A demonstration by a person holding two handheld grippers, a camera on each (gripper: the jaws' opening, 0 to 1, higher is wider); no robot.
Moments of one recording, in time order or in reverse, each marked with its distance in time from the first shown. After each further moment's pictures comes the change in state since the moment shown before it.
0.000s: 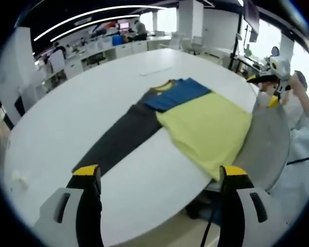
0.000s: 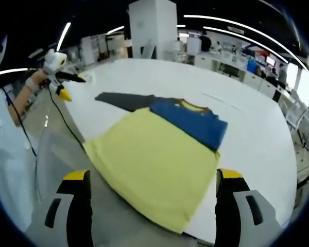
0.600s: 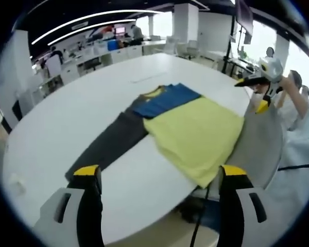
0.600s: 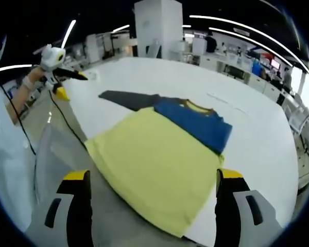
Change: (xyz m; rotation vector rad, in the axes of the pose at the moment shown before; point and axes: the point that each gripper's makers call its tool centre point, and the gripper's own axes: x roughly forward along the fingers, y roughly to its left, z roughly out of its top) left arm -0.006 -0.039 0.011 0.017 -0.037 -0.022; right arm 0.008 0.005 0.004 -0.030 -0.008 0.034
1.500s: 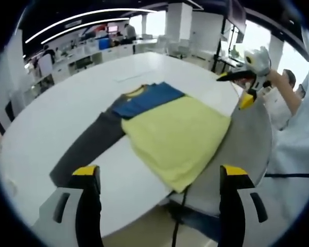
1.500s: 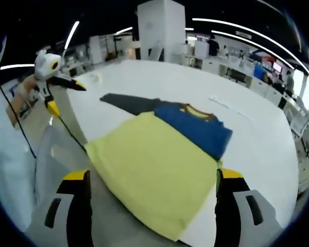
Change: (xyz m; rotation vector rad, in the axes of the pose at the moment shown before) left arm 0.008 -0.057 0.006 0.008 0.007 -0.065; right arm 0.001 -0.008 0.006 -0.014 -0.018 0.013
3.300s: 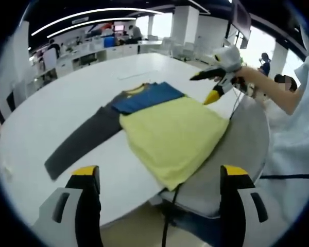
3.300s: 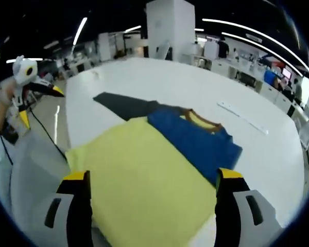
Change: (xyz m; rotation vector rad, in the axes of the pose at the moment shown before) left arm -0.002 -0.020 -0.015 -0.063 -0.018 -0.006; right arm 0.072 -0.039 0.025 -0.057 0.005 0.066
